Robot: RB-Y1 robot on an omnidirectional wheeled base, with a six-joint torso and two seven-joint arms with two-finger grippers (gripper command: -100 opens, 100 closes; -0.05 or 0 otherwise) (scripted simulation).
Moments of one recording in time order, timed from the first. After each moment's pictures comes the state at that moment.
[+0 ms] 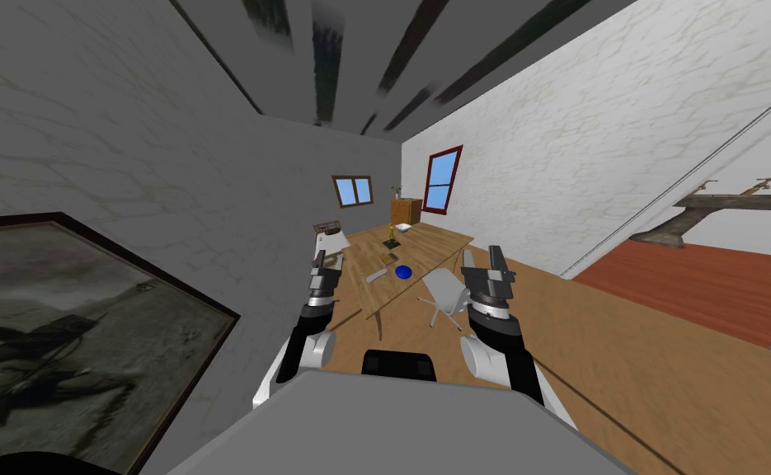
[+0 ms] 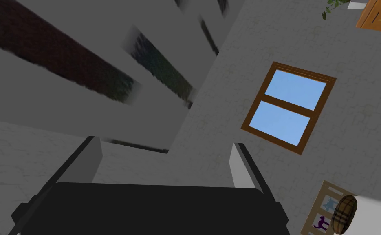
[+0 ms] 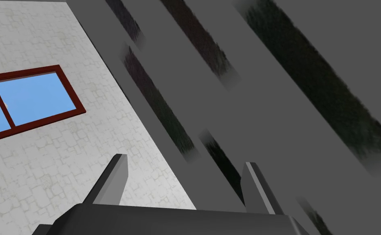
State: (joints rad) left arm 0.46 0.12 -0.07 -2.18 0.06 -0.48 0.13; right arm 0.48 0.05 0.06 -2.21 0.06 -0.64 -0.14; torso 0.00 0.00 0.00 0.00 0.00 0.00
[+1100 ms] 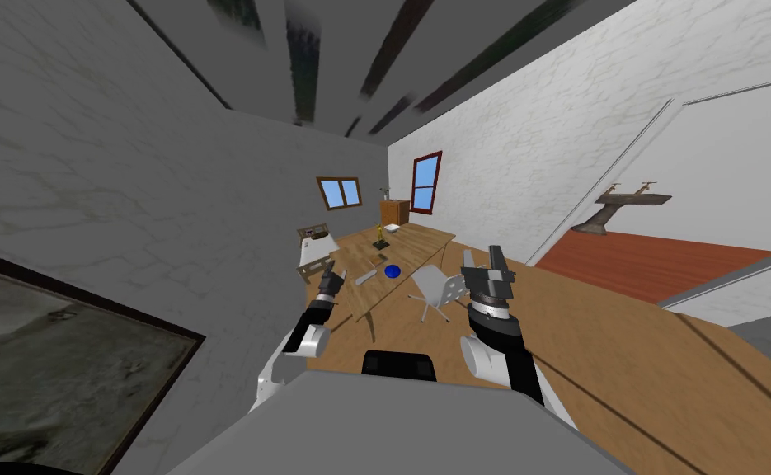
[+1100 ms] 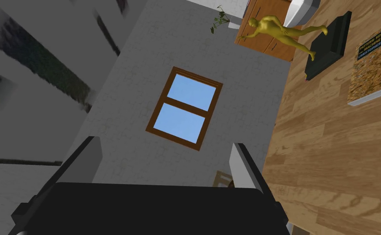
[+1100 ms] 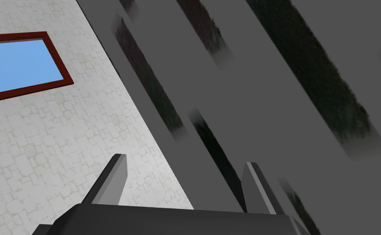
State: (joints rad) left arm 0.37 0.27 -0.02 -1.93 0.24 -0.25 0.24; right arm 0.48 0.05 0.06 -2.21 0.06 -0.64 -0.14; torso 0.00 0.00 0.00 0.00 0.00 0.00
